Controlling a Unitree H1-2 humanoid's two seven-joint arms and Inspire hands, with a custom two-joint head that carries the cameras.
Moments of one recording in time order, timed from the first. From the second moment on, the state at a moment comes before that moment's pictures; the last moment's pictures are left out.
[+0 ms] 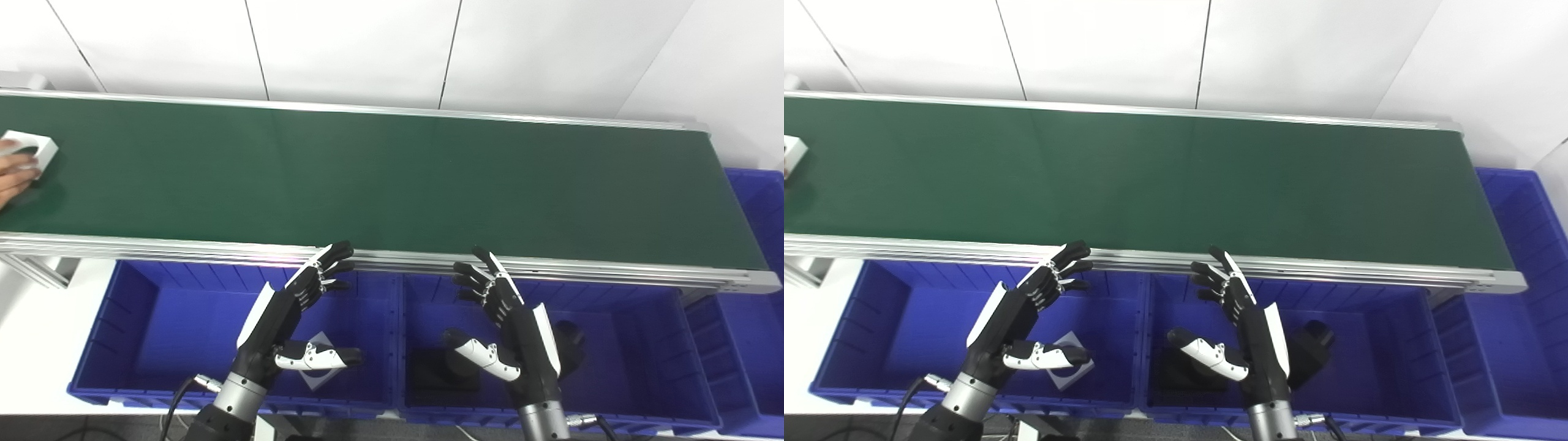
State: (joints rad) left arm 0.33 0.09 -0.20 -0.05 0.02 -0.42 -0.21; right arm 0.38 -0.04 0.26 -0.16 -0.12 -0.25 -0.01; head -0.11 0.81
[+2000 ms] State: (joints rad) left arm 0.33 0.09 -0.20 -0.05 0.02 -0.42 -0.21; right arm 0.37 -0.03 0.25 -0.14 -0.13 -0.28 -0.01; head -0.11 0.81
